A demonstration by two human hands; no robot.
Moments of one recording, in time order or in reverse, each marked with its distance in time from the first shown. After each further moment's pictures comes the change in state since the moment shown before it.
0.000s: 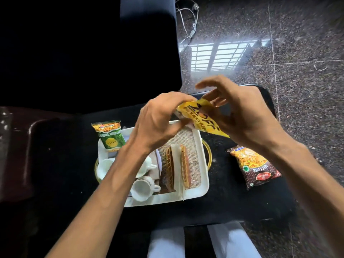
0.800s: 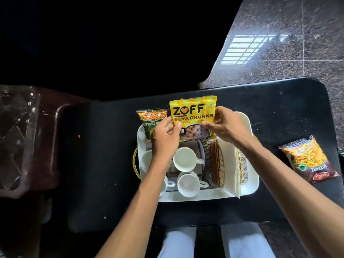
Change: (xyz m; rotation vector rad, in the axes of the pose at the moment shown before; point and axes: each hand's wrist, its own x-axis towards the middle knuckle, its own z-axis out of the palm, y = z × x) left_hand -0.109 -0.114 0.025 -0.734 0.208 -1.041; right_hand 0.034 0.011 0.195 0.046 -0.222 0.700
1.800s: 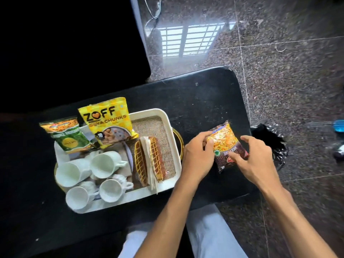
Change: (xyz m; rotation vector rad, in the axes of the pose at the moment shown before) left_hand -0.128 0.035 0.253 0.238 -0.463 0.036; right_hand -0.136 0.229 -0.147 -0.229 0.254 0.334
